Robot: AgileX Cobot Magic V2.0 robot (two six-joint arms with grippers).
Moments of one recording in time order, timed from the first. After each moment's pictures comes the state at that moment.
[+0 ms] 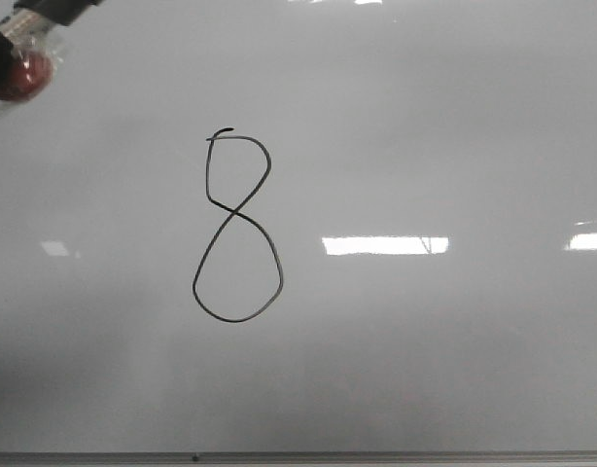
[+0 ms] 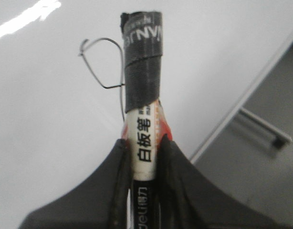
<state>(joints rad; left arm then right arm) -0.35 0.85 -0.64 -0.73 0.53 0.97 0.44 0.83 -0.88 0.31 0.67 -0.54</state>
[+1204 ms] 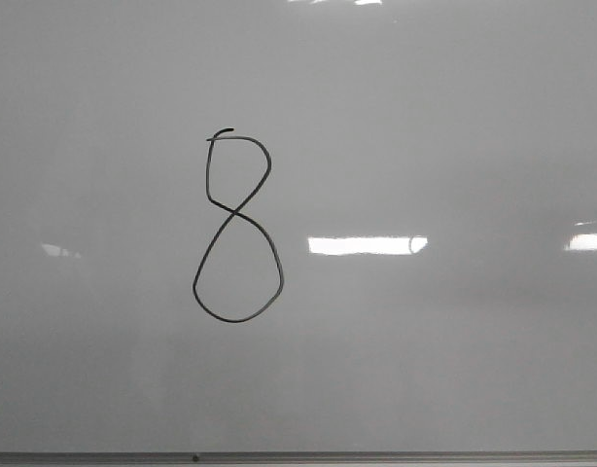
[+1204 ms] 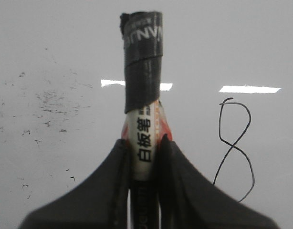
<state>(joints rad) -0.32 0.50 -0.24 -1.14 -0.05 0.96 0.25 0.11 -0.39 0.31 0.58 -0.38</state>
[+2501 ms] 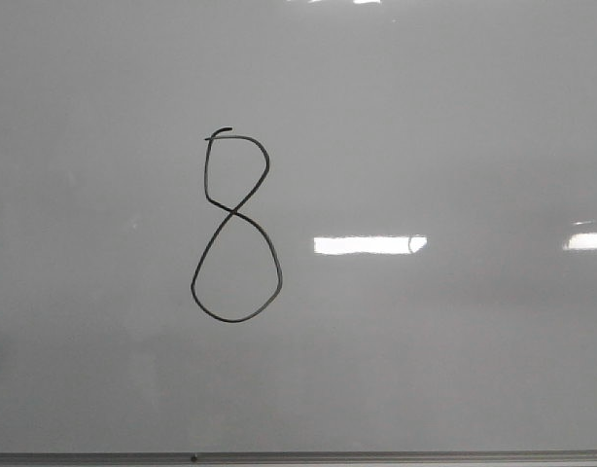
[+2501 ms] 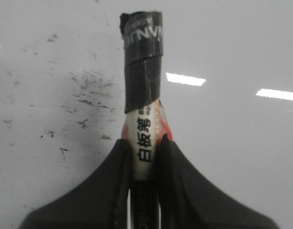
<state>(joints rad) -0.04 1.40 -0.28 0.13 -0.81 -0.29 0.25 0.11 -0.39 0.31 0.58 -0.38</state>
